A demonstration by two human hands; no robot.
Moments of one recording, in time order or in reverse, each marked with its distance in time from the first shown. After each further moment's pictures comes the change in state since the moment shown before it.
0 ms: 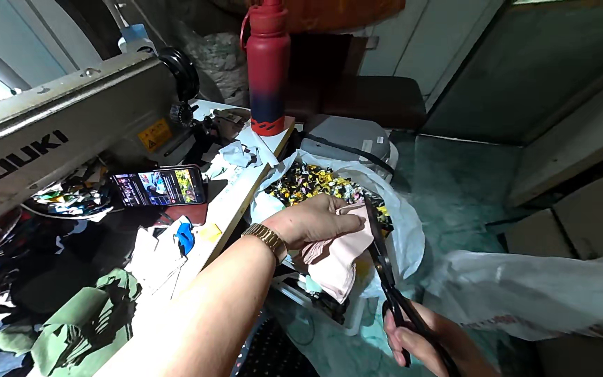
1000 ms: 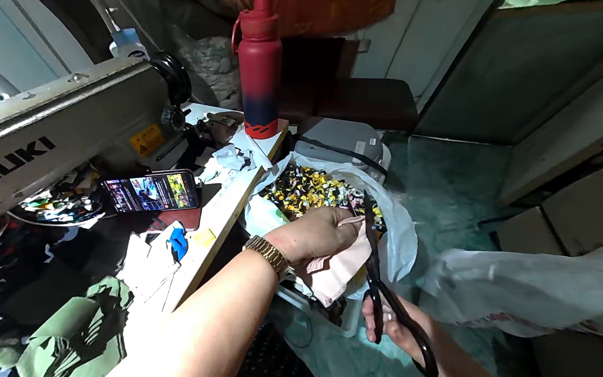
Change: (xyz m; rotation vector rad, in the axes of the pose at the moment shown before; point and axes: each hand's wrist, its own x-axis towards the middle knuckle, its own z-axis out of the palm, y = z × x) left_hand 0.011 -0.011 0.009 0.340 0.033 0.128; right_hand 0.020 0.024 0.002 0.050 -0.024 -0.075
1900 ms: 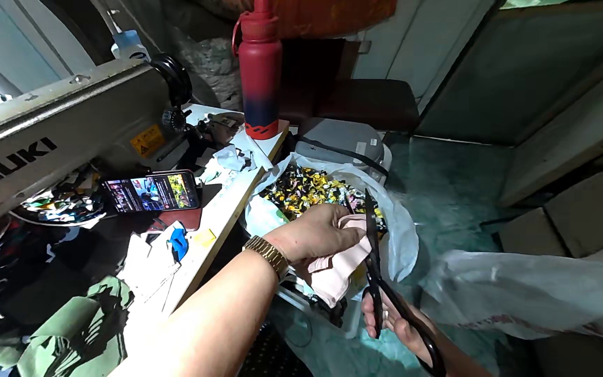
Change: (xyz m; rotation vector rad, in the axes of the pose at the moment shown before) left_hand -0.001 0.002 0.000 -0.062 0.007 -0.027; right_hand 0.006 0.009 -0.006 0.072 -0.075 0.036
